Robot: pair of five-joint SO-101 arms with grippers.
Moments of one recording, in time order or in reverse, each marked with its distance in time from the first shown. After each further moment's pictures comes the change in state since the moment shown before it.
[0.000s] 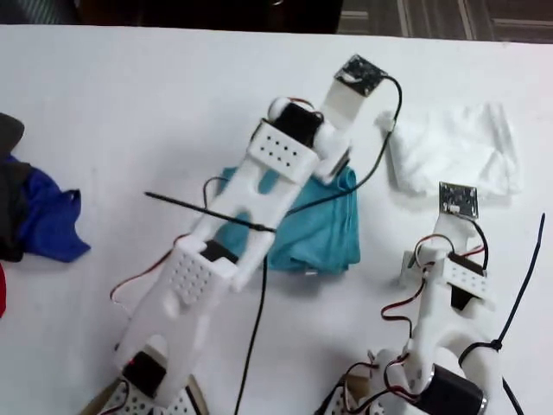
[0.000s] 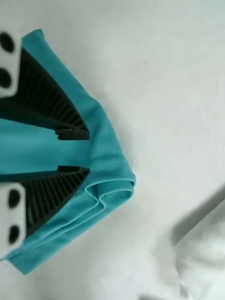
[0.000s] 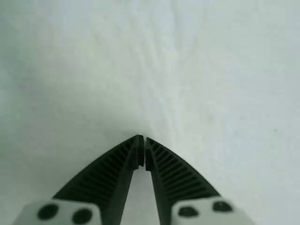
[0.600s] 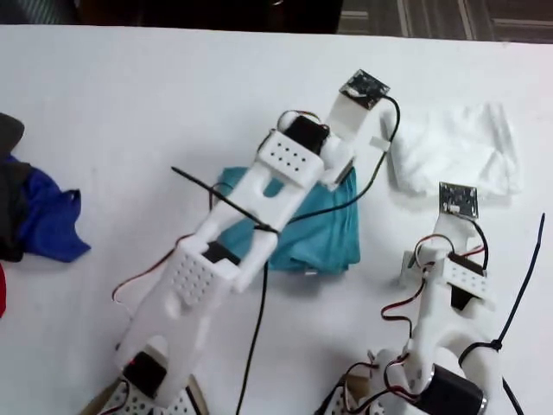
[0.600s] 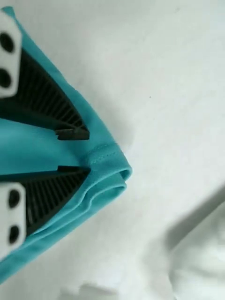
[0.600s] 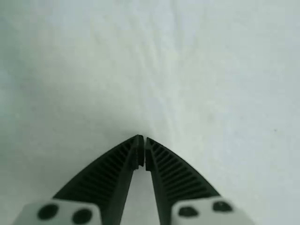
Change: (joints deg) left arm 0.9 0.2 10.0 -12.6 0.0; right arm 0.0 0.0 0.0 0.0 0.0
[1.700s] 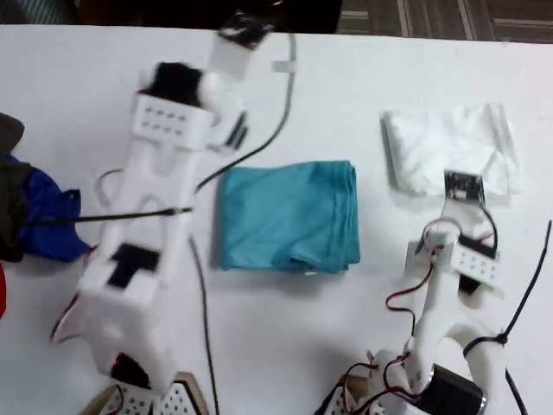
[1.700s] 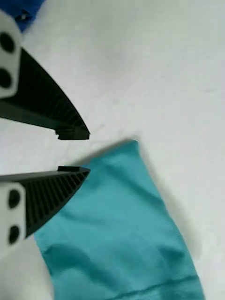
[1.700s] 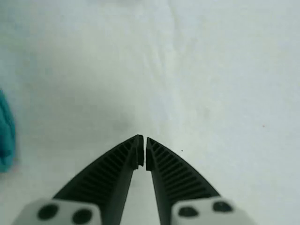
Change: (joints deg) left arm -22.9 -33.3 18.5 22.4 -8.4; right arm -1.8 0.0 -14.0 18.4 -0.4
